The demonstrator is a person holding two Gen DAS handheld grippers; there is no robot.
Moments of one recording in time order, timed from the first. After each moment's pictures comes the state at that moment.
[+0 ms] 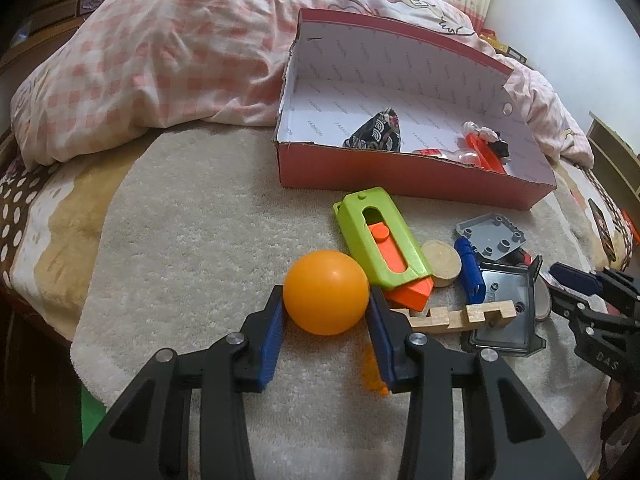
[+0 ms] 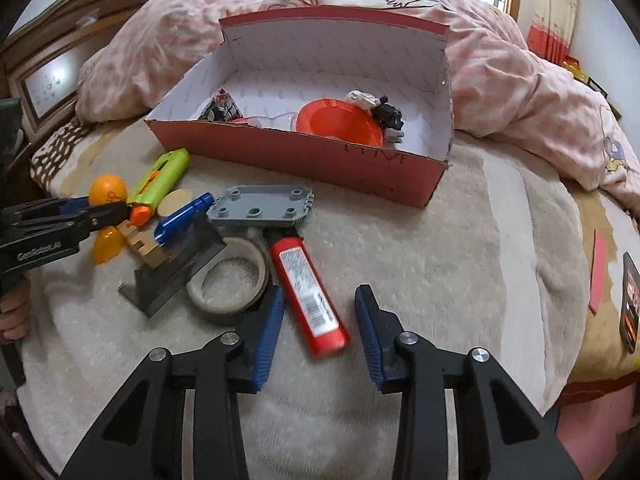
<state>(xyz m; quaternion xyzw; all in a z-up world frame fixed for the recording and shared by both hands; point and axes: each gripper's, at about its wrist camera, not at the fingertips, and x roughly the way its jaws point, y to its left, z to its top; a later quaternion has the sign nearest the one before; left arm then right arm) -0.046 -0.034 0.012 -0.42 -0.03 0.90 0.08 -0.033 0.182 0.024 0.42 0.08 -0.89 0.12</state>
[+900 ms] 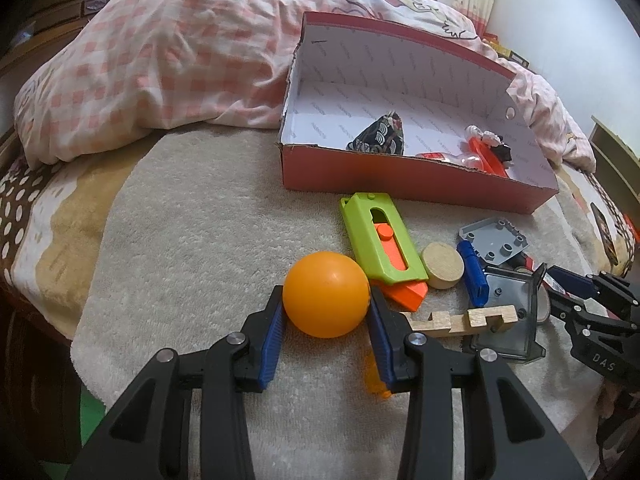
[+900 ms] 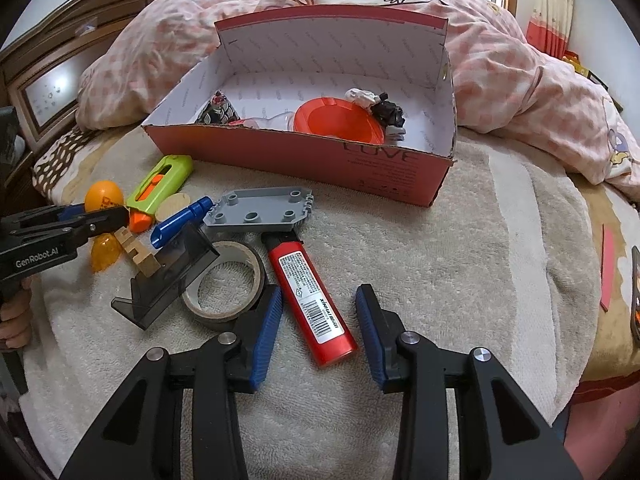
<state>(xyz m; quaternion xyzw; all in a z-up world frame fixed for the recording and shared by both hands) -0.044 -0.035 0.012 -0.42 -0.04 0.91 0.07 -0.037 0.186 0.020 0.42 0.07 -0.90 0.13</state>
